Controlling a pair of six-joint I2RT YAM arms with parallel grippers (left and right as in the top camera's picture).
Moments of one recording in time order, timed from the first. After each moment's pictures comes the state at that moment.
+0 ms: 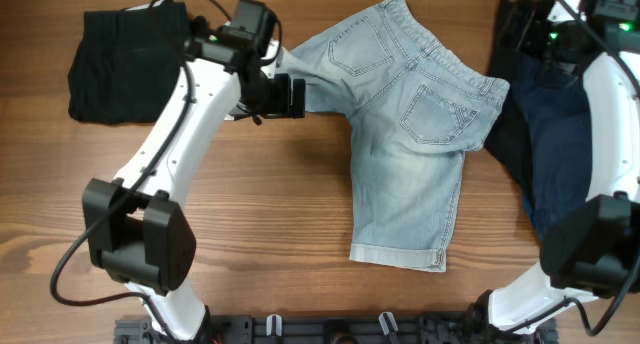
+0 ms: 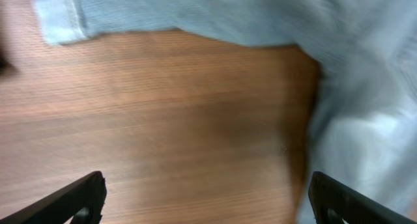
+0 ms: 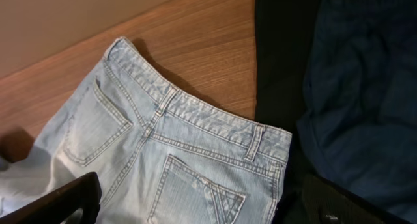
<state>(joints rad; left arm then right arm) -0.32 1.89 1.67 -1.11 0.09 -0.29 -0.23 1.82 1.75 -0.88 -0.24 0.15</state>
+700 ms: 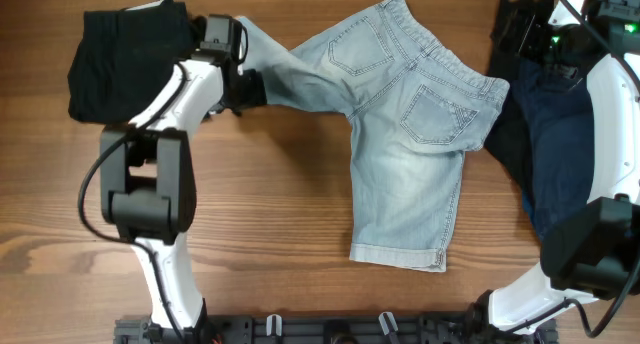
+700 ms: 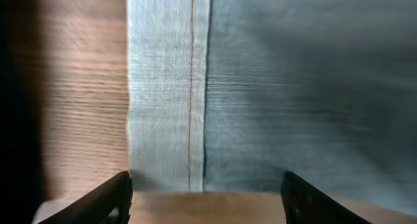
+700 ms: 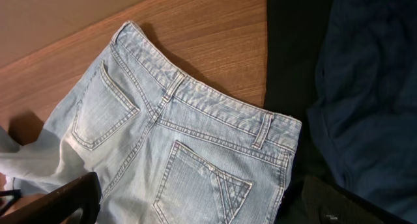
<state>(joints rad) -0.15 2.15 1.55 -0.69 0.02 -0.30 -0.23 1.82 1.75 -0.92 -0.27 0.13</state>
